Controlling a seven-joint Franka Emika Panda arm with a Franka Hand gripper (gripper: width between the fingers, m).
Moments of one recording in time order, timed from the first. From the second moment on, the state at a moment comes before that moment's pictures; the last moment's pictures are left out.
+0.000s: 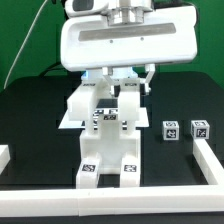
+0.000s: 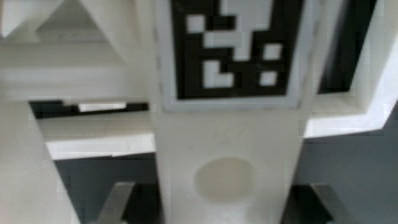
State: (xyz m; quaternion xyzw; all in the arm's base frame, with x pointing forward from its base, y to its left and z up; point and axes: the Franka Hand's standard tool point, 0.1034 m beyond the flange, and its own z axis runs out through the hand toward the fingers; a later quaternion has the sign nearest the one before) arm 0.583 0.014 0.143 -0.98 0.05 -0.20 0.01
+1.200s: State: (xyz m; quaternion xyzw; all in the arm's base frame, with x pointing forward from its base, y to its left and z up) arm 0.579 0.019 0.122 -0.97 0.05 -0.22 0.00
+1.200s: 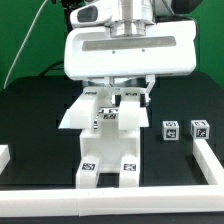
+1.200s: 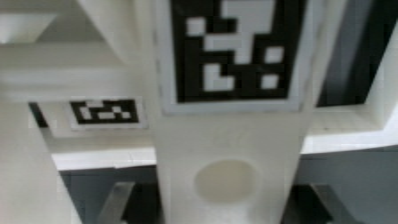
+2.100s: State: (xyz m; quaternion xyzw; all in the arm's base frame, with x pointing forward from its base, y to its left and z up) arm 0.587 0.011 0.122 -0.97 0.05 -0.25 -0.01
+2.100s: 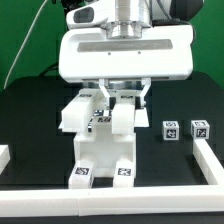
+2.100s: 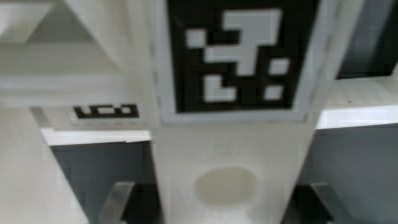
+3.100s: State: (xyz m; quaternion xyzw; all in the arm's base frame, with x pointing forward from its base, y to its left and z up) arm 0.589 0.012 0.137 -0.97 0.05 -0.25 -0.01
